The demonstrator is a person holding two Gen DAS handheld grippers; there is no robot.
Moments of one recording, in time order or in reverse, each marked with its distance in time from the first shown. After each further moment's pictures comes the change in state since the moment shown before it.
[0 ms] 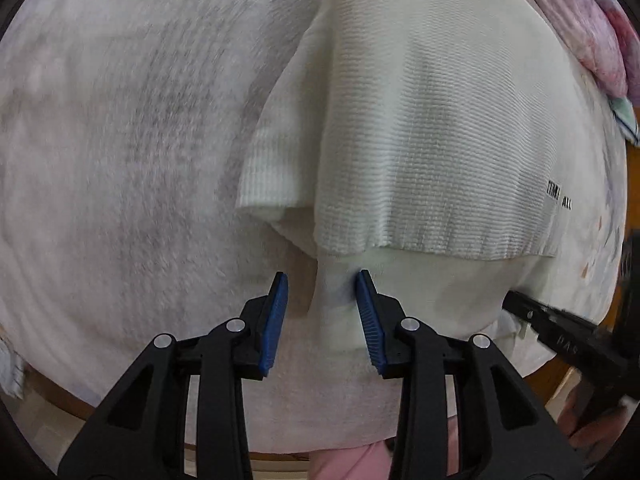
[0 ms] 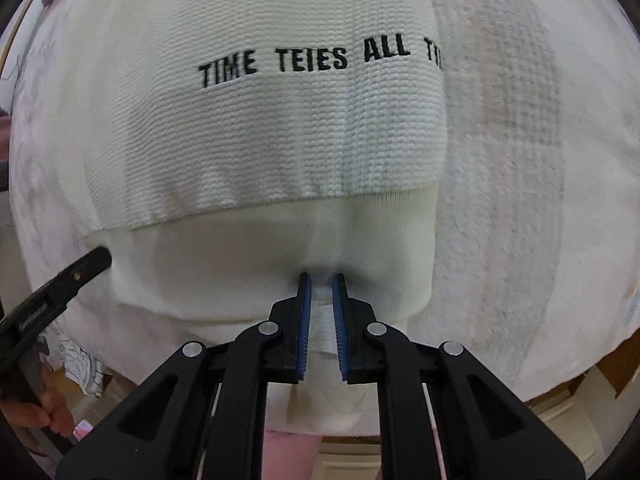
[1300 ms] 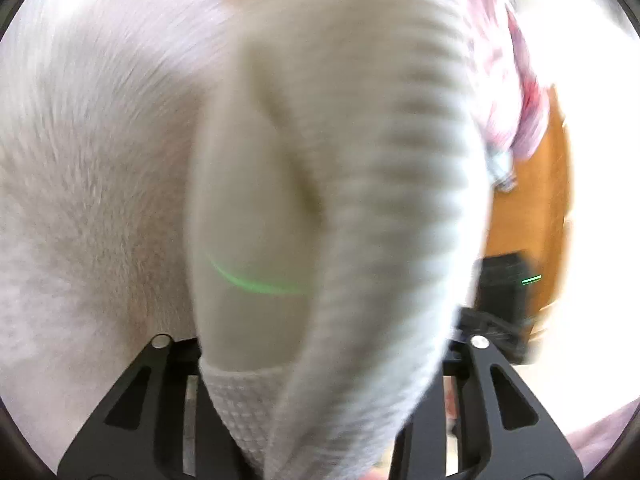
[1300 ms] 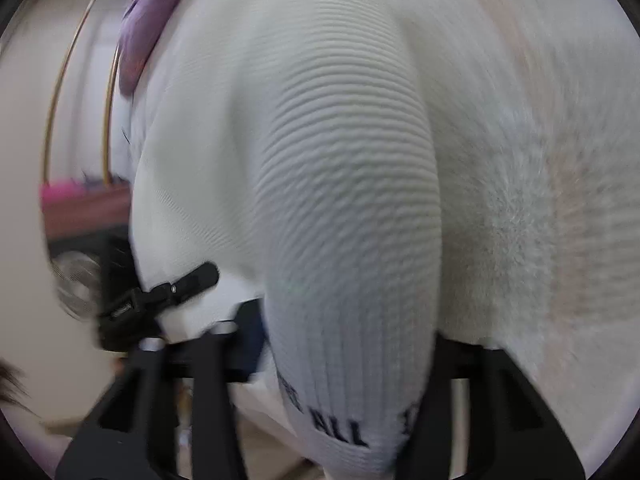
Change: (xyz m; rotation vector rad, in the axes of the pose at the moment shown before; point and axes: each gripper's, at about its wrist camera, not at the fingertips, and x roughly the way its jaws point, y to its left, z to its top) left arm 0.013 -0.028 0.096 -0.056 -0.007 -0.594; right arm -0.028 -0.085 0.052 0.016 -0.103 0.534
